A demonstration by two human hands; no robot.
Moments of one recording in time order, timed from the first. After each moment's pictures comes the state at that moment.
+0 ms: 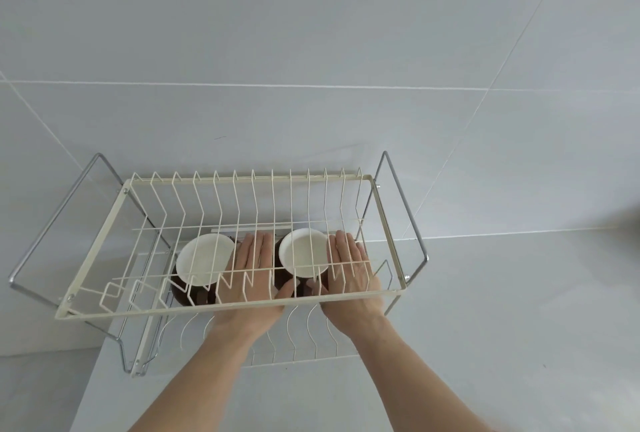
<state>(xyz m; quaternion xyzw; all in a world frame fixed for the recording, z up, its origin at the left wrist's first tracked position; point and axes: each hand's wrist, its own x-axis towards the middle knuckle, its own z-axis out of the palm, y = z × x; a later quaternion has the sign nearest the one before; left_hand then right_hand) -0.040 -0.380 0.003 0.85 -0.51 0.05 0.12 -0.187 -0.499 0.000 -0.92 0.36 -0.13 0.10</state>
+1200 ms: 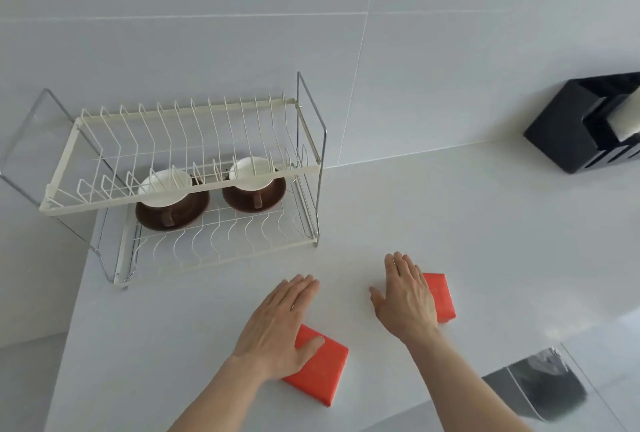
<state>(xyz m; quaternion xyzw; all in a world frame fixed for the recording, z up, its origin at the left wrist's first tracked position) -0.234 -0.244 -0.018 0.68 -0.71 -0.14 0.10 -0.444 -0.379 -0.015 -0.82 0.56 0.00 0.08</state>
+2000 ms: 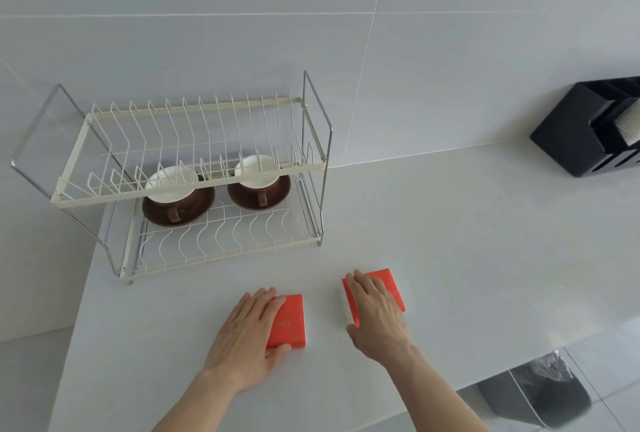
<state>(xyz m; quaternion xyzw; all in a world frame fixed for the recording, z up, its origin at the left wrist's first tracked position) -0.202 -0.206 -0.043 0.74 -0.66 -0.14 0.07 -0.419 -0.341 -0.028 -0.88 0.45 0.01 0.16</state>
